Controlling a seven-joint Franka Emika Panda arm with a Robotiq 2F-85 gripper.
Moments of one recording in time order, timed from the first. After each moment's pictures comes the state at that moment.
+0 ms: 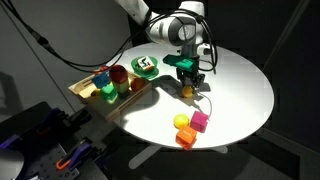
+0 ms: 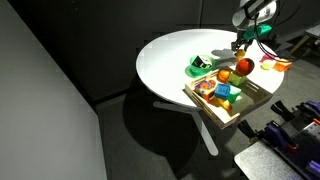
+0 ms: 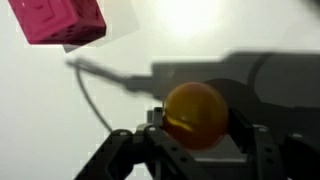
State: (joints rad) arm -0.16 0.84 -0.18 -1.54 -0.06 2.32 -0.04
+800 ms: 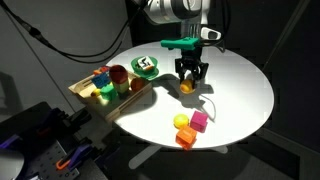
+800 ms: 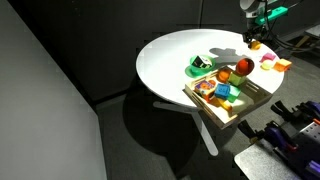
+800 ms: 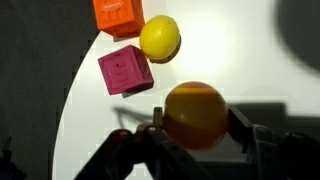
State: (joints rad) arm -0.15 0.70 -0.21 -1.57 -0.15 2.03 -0.02
